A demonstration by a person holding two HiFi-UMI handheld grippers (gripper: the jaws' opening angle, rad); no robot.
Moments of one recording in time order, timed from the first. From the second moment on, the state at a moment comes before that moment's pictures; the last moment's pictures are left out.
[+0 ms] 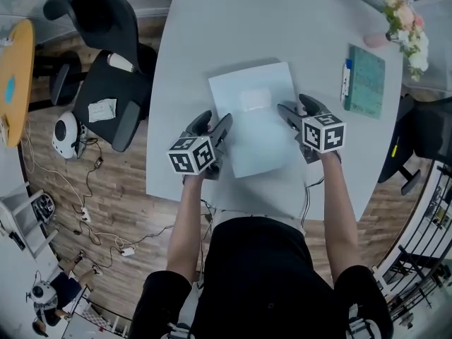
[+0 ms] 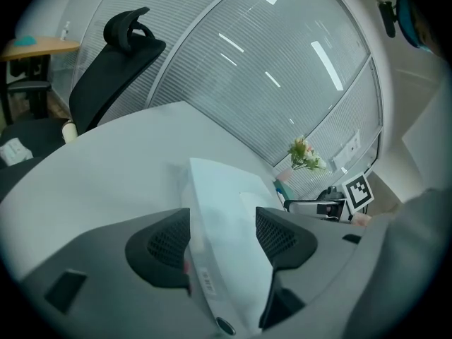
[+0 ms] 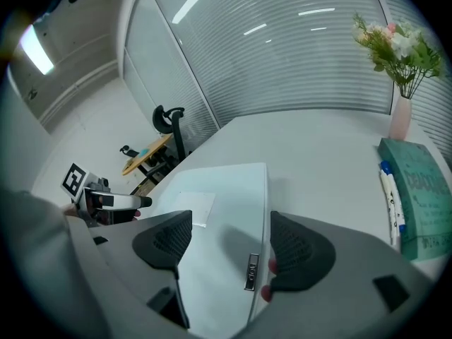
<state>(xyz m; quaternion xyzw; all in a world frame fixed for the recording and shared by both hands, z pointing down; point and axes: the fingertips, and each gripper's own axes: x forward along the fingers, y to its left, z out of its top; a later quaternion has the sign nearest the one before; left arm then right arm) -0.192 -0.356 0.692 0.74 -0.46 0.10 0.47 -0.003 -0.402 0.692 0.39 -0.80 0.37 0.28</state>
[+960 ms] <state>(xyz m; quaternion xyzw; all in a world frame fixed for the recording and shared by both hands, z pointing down) -0.182 -0.370 0.720 0.72 -0.45 0.08 0.52 -0.007 -0.424 0.733 0.34 -0.79 0.42 0.29</state>
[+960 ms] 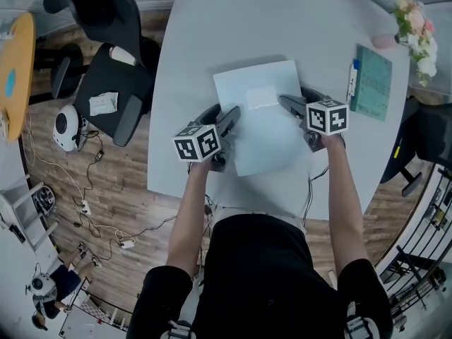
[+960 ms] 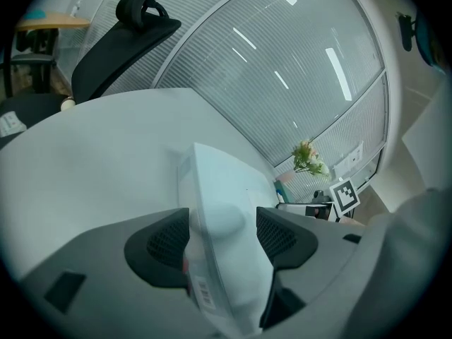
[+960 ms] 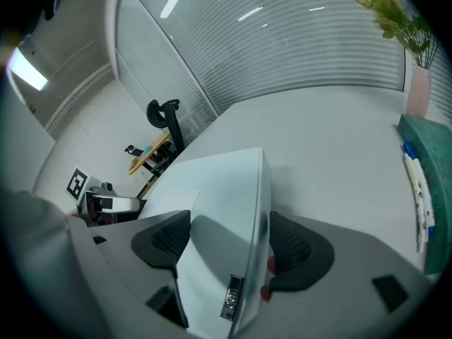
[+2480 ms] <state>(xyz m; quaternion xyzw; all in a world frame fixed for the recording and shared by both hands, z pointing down) -0.181 -0.307 0.652 0.74 -0.49 0.11 0.44 0.002 -0.340 0.647 0.36 -0.82 0.35 0.26</state>
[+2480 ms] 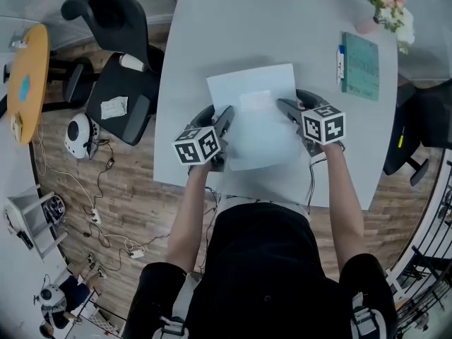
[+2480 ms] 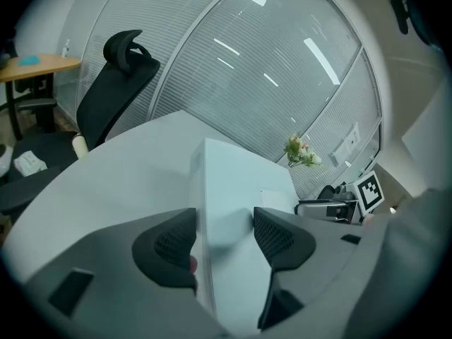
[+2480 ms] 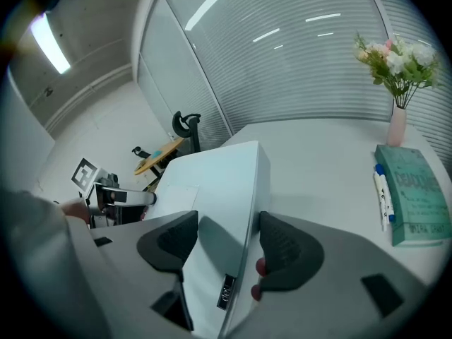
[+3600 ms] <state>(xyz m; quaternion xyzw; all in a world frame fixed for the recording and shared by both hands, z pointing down) -0.144 -0.232 0.561 0.78 -0.51 0.12 0.34 0.049 -0.263 0.557 0.37 -0.87 0.26 0.21</state>
